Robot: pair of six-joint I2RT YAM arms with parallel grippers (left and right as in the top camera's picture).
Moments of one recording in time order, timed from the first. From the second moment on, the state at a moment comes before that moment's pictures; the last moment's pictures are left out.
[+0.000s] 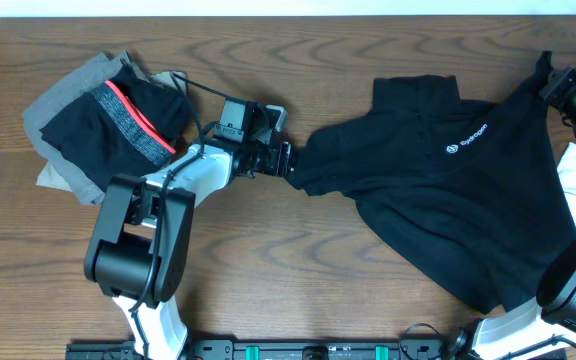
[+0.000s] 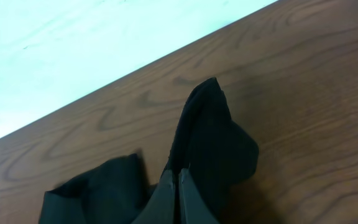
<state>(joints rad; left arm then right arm) -0.30 1.94 1.07 -0.17 0.43 -0.14 -0.47 1.79 1.31 -0.15 -0.39 0.23</state>
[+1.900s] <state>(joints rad) -0.26 1.58 1.10 -0.41 0.26 -0.08 -0.34 1.92 1.32 -0.42 -0.57 0.18</state>
